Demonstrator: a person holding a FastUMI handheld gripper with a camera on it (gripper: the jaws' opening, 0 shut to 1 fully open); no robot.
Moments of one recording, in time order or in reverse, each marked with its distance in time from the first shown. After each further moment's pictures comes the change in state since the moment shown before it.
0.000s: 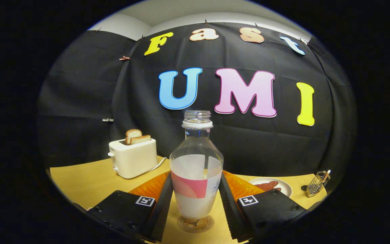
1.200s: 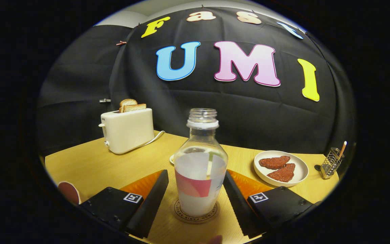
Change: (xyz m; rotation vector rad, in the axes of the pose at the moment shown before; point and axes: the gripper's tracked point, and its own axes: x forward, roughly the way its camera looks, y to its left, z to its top) arm 0.014 -0.003 -0.089 0.042 0.152 0.002
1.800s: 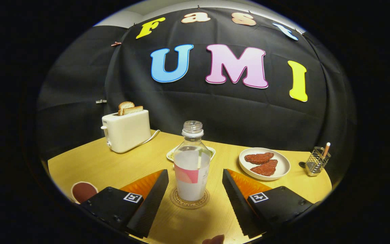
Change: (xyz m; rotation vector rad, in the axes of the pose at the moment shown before) arm -0.073 -0.013 0.027 0.008 0.006 -0.063
